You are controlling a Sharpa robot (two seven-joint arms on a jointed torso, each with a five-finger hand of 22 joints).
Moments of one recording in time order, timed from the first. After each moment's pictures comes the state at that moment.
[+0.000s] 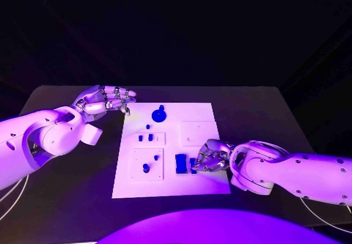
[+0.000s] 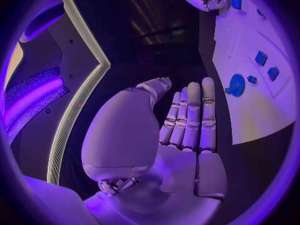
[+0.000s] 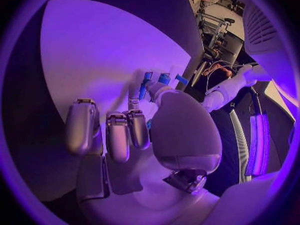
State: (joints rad) left arm 1.16 -0.96 -0.01 1.50 -0.24 -0.02 0.27; left_hand 1.44 -0.21 0.48 0.15 0.28 0.82 0.21 0.21 0.34 0.86 0.15 0.47 0.24 0.92 0.08 1.07 0.51 0.17 0.86 0.18 0.80 0.67; right arm 0.97 -0.97 -0.12 1.86 -1.19 -0.32 -0.47; right_hand 1.24 -0.18 0.38 0.24 0.20 1.03 0.04 0.54 0.48 1.46 -0.03 1.45 1.31 1.46 -0.08 1.55 1.31 0.06 1.47 0.03 1.23 1.31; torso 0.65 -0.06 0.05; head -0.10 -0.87
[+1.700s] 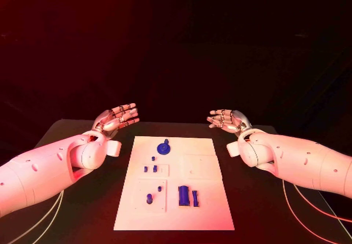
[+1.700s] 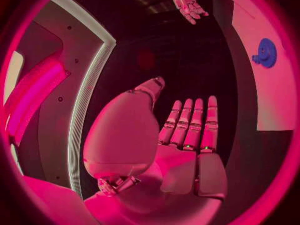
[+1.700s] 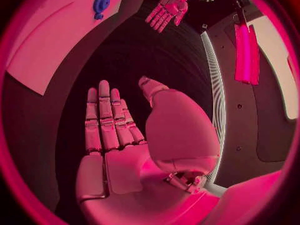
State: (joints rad) left arm 1.11 -0.73 -0.01 1.18 -0.03 -0.16 0.43; left_hand 1.34 -0.13 0.26 0.17 0.20 0.52 0.11 0.12 0.19 0.57 0.12 0.14 0.05 0.50 0.12 0.21 0.18 0.12 0.53 0.21 0.10 0.15; right arm 1.10 -0.73 -0.08 1.19 -0.26 -0.48 0.37; right_hand 1.26 -0.17 0.34 0.18 0.15 0.61 0.15 0.23 0.24 0.85 0.11 0.18 0.27 0.97 0.07 0.27 0.40 0.13 0.75 0.14 0.04 0.57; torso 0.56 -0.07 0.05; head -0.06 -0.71
